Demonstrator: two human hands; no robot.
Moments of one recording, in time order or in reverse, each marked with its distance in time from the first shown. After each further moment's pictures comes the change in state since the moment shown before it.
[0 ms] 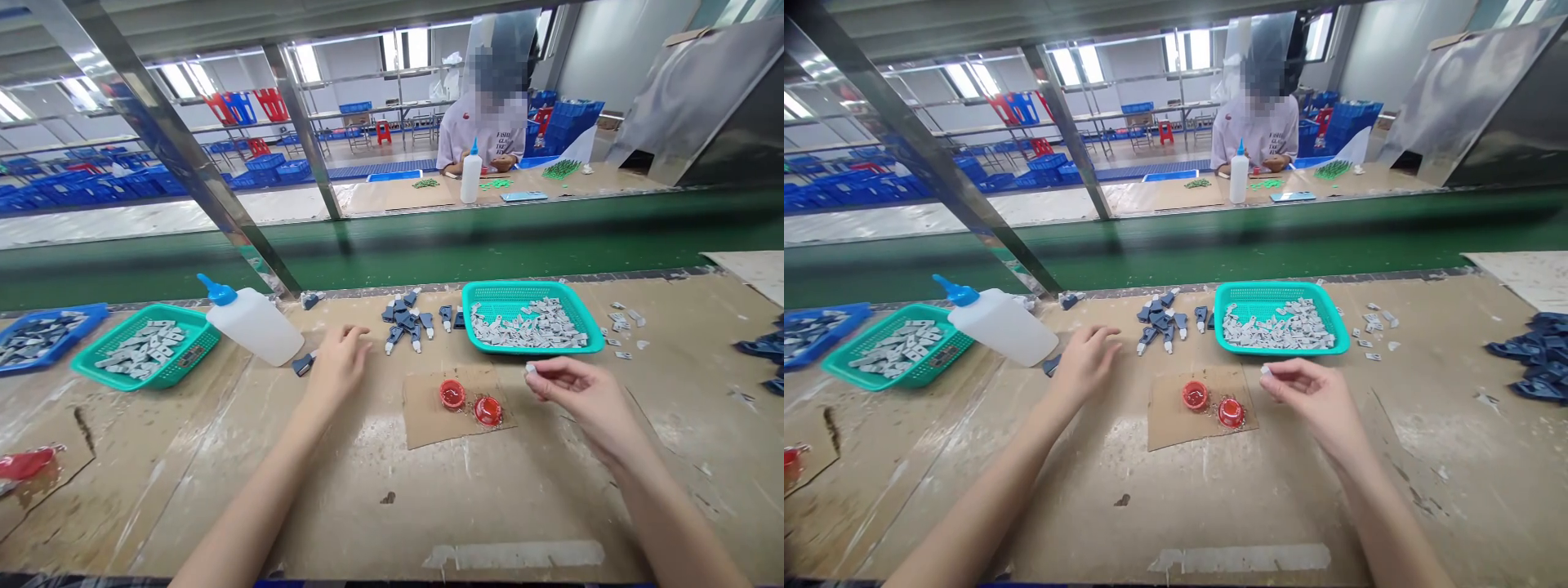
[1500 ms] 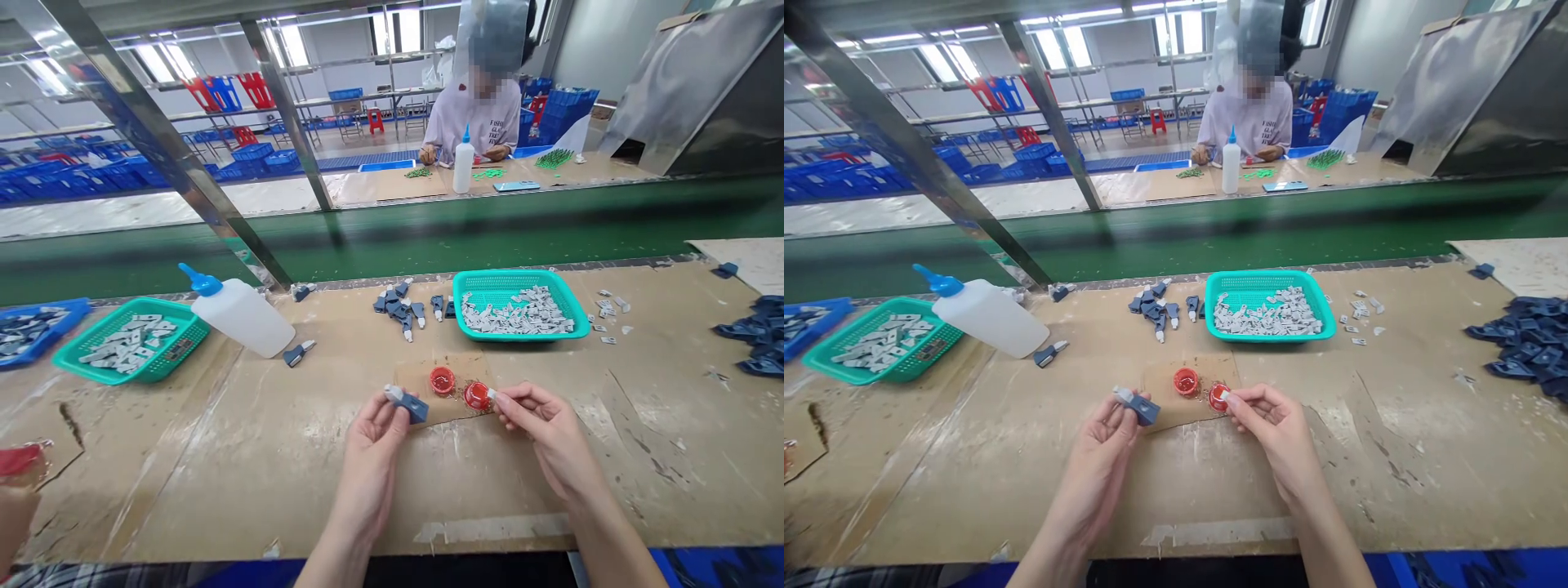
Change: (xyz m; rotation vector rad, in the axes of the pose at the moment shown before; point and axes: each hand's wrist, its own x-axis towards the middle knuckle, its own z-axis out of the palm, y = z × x) left_hand -0.098 0.127 -0.008 -1.629 -0.013 -0.752; right_hand -0.052 0.006 0.037 0.230 -0.070 0.102
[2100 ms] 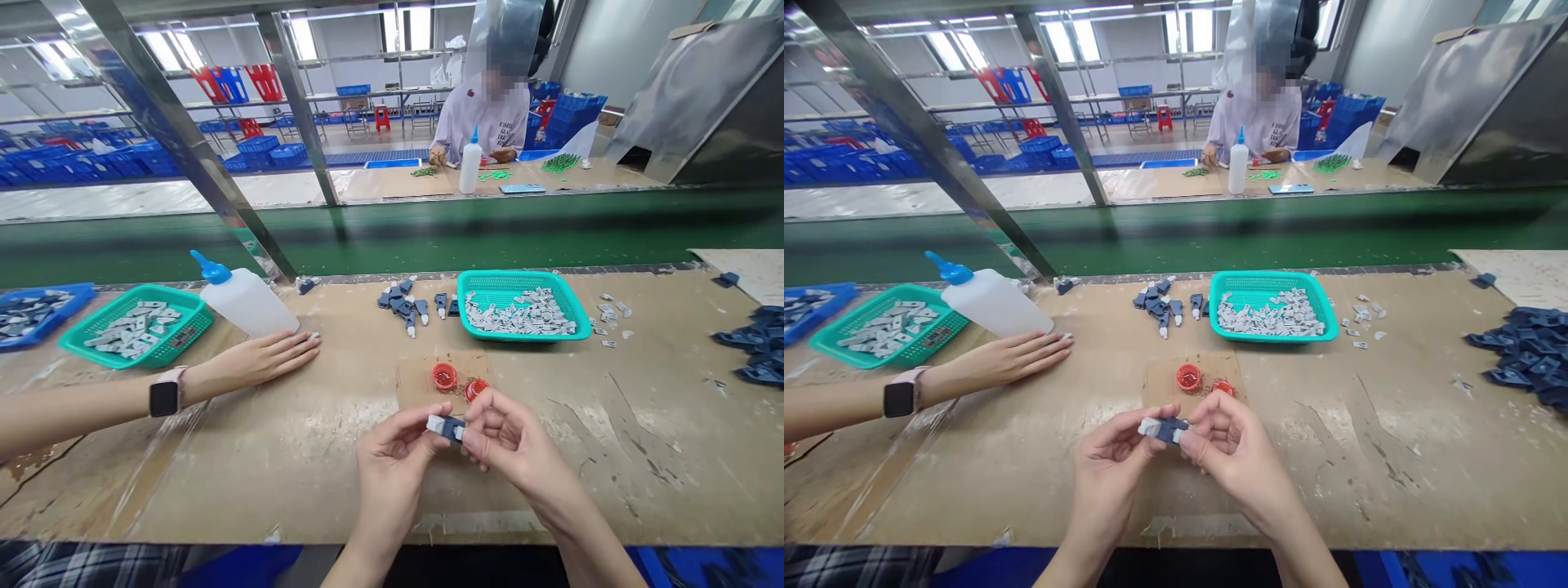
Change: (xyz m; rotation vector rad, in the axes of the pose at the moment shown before) left_hand -0.024 0.001 0.023 0.127 -0.065 0.242; right_hand -0.024 -0.017 0.034 -0.006 -0.361 0.076
